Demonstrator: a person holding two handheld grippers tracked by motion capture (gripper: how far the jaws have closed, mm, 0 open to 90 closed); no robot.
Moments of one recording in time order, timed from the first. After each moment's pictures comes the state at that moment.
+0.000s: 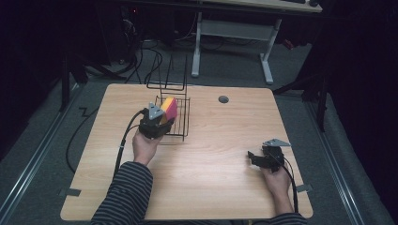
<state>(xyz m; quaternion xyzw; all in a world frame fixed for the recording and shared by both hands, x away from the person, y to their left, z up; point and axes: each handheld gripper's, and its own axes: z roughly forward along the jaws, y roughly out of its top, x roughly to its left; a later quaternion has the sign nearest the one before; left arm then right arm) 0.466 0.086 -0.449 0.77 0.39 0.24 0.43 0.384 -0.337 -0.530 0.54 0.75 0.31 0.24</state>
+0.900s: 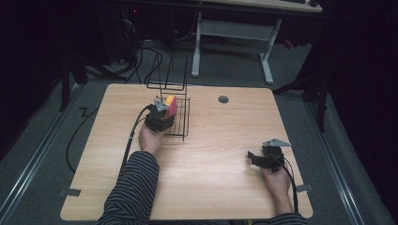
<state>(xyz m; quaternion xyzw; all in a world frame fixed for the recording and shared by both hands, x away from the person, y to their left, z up) 0.515 0.077 -0.487 0.78 0.43 0.24 0.39 0.384 -0.337 -0.530 0.54 0.74 0.31 0.24</state>
